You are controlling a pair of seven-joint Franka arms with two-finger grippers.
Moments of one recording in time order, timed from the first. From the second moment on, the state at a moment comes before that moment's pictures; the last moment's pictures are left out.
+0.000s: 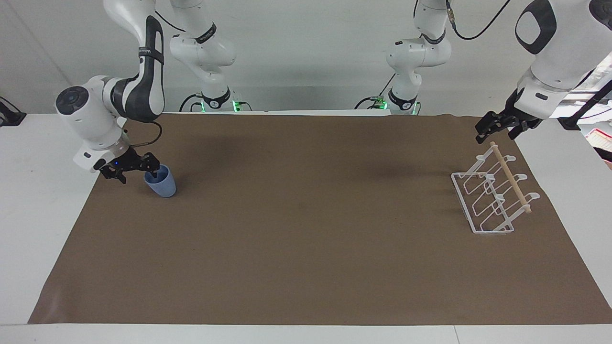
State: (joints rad) left arm 0.00 -0.03 -0.05 -1.66 0.01 1.58 -0.07; right arm -0.18 0.07 -0.07 -2.15 -0.04 2.17 -0.45
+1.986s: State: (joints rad) left arm -0.03 -0.06 -0.11 -1.65 -0.20 1.44 -0.52; right arm 0.31 0.09 -0.01 -1.89 1.37 1.83 0.09
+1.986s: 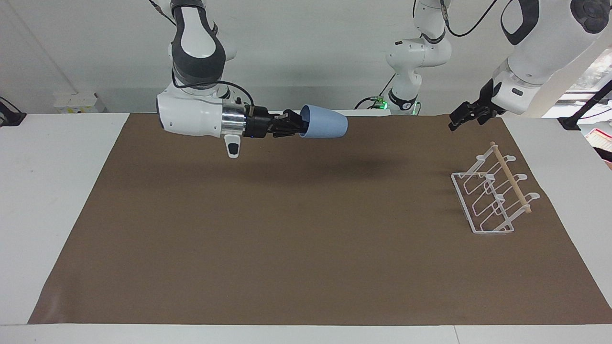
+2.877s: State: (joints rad) left arm -0.27 -0.06 -0.13 -1.61 -0.43 1.59 -1.93; right arm 0.41 0.09 -0.01 -1.91 1.46 1.93 0.18
